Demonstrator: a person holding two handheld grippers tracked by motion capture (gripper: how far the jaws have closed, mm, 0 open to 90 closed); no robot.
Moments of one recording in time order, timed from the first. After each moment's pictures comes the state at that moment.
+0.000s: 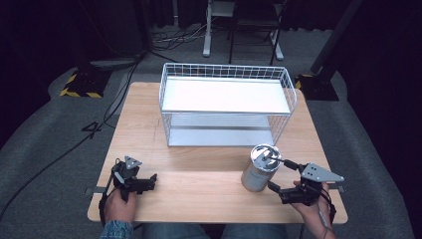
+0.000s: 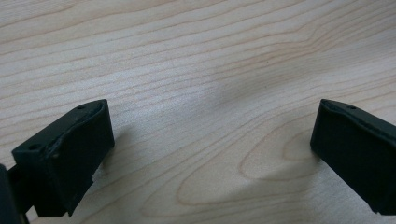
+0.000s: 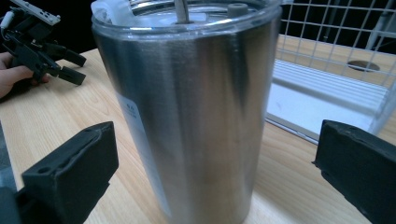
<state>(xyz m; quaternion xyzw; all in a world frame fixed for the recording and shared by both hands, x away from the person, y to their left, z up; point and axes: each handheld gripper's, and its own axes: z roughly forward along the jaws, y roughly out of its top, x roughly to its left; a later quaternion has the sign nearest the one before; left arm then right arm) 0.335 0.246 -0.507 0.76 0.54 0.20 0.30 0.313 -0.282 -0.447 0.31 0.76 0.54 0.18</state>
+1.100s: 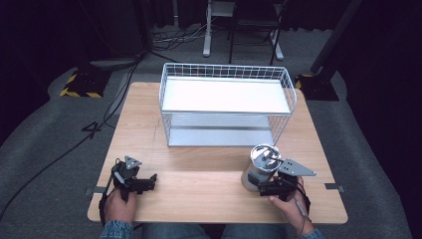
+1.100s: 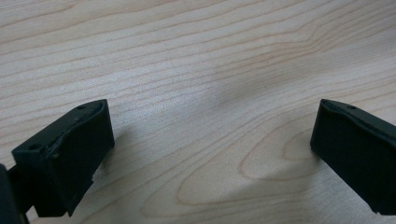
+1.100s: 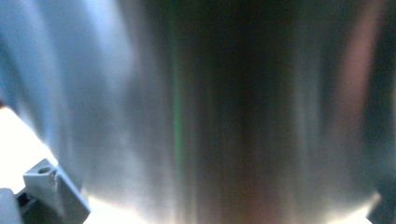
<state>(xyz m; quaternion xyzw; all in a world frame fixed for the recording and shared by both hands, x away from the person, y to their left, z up) 0.335 0.246 -0.507 0.76 0.54 0.20 0.30 0.341 -0.236 -0.480 0.32 0.74 0.56 0.19</state>
